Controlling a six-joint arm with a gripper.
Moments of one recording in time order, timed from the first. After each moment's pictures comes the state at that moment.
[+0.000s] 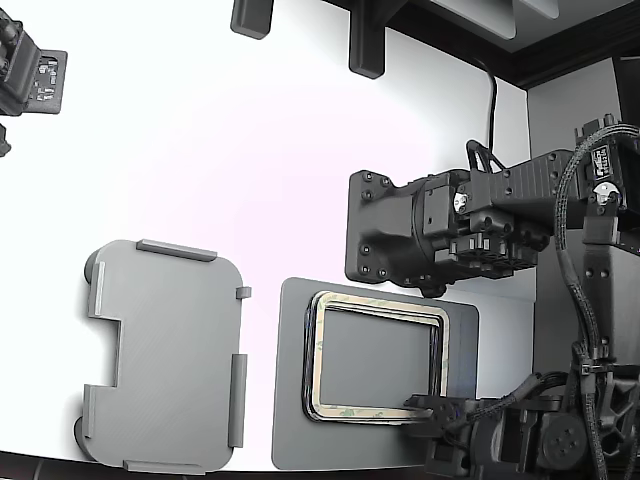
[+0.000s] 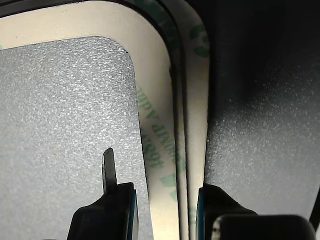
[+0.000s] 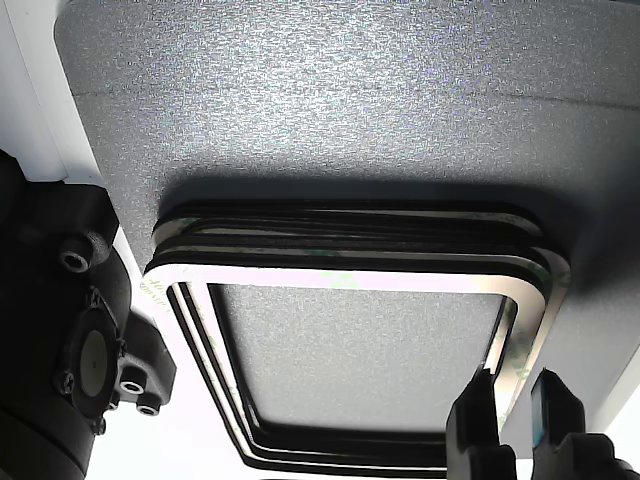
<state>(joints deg) 86.7 93.1 105.4 84.8 4.0 -86.8</state>
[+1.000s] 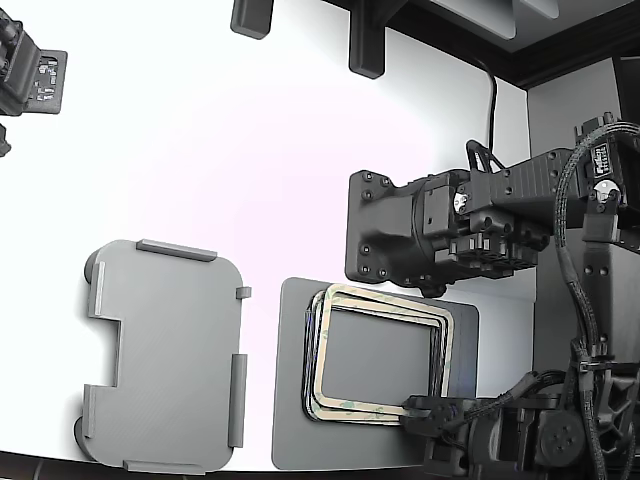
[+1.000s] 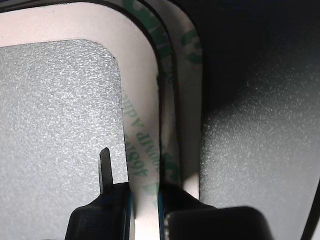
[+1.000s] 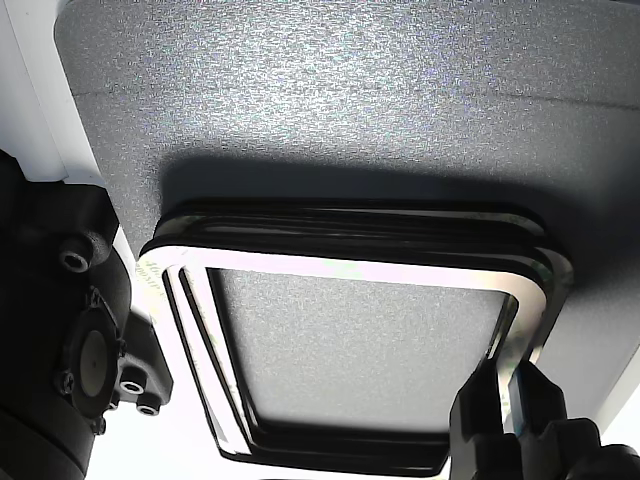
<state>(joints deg) 86.8 93.8 107.1 82.7 4.0 -86.1</state>
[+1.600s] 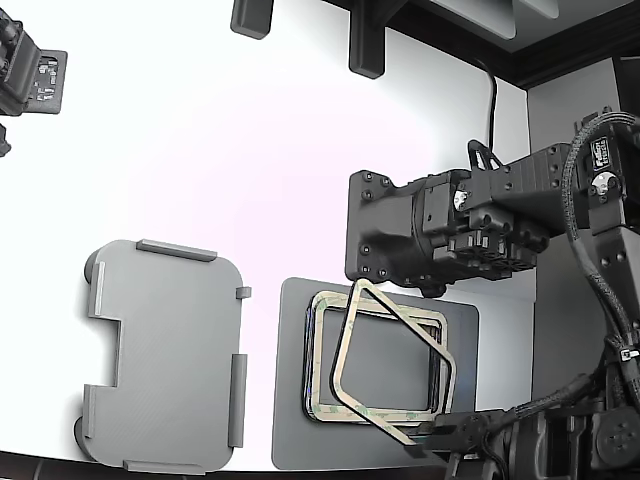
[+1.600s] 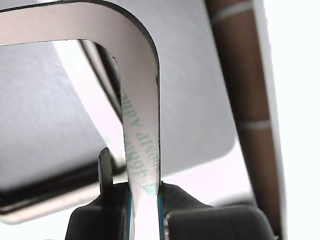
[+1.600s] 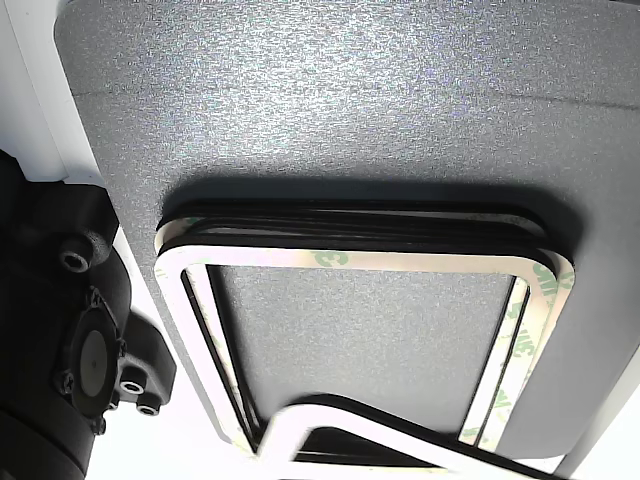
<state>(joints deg) 83.5 95.1 88.8 94.2 17.1 -69.1</state>
